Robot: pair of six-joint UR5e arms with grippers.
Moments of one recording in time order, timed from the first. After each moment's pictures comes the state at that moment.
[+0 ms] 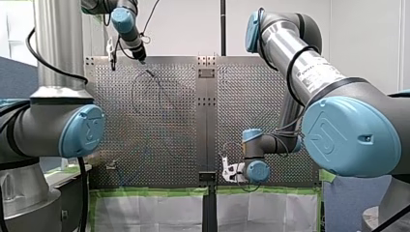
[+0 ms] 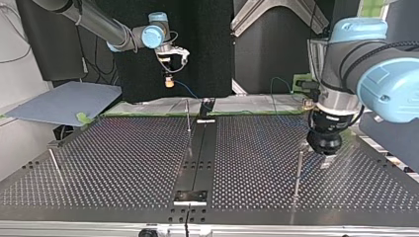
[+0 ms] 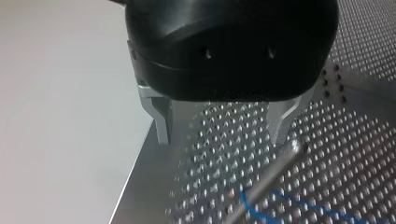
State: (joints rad) left arm -0.04 -1.52 -1.48 -3.51 -1.64 -1.75; right arm 2.12 -0.71 1.88 -0.91 1.68 1.51
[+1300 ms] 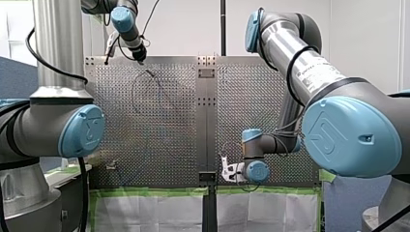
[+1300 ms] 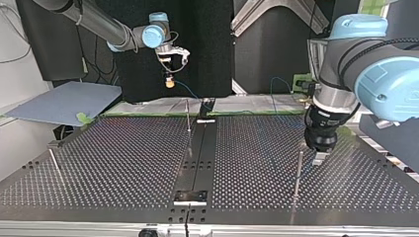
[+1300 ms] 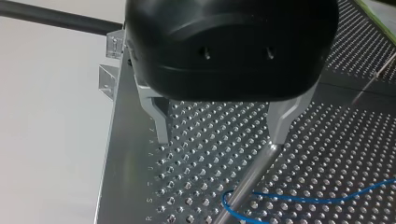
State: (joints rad) left arm -0.06 -1.52 -1.48 -3.54 -1.62 -1.48; right arm 2.13 -0.71 1.88 -0.92 1.68 1.51
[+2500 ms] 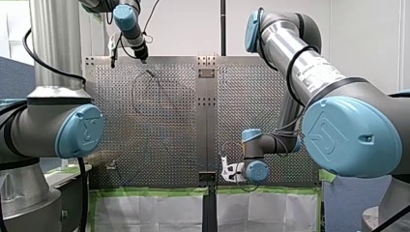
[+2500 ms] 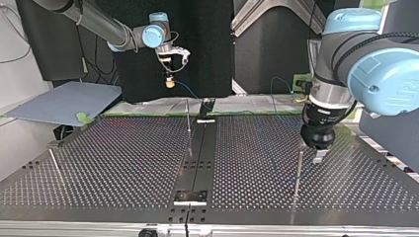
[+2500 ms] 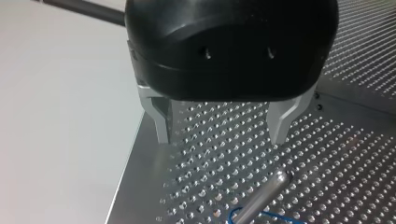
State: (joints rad) left arm -0.09 -1.51 -1.48 -3.54 -1.68 -1.70; right arm 2.13 -0.71 1.88 -0.92 1.68 1.51
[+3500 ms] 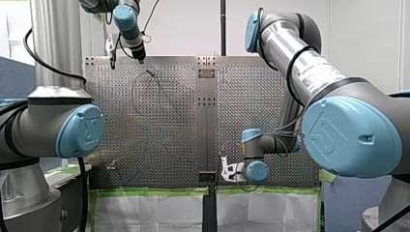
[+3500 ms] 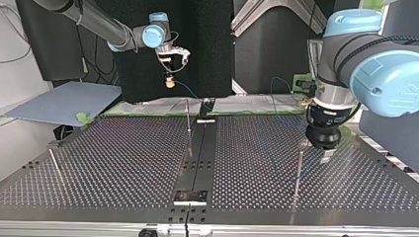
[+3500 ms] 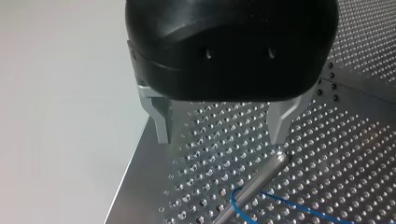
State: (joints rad) left arm -0.08 -1.51 -1.48 -3.54 -1.71 -1.78; right arm 2.13 -0.71 1.88 -0.92 1.68 1.51
